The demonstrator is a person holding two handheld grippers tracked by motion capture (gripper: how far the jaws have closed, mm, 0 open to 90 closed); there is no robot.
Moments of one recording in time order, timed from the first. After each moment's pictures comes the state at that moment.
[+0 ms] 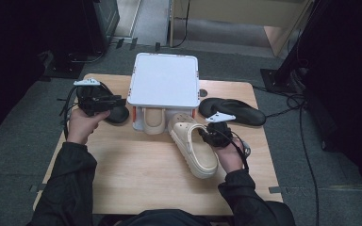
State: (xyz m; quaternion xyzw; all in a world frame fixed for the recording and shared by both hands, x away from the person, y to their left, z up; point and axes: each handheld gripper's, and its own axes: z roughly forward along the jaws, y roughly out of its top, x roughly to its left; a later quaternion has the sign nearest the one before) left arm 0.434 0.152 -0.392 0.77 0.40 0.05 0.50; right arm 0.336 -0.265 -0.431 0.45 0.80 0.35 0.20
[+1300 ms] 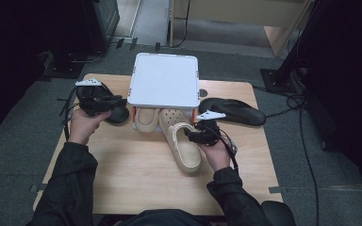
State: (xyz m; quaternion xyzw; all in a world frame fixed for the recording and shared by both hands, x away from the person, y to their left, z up) left arm 0.435 0.150 -0.394 0.77 0.40 0.05 0.50; right arm 0.351 -0.241 -0.446 0.46 0.78 0.39 0.16
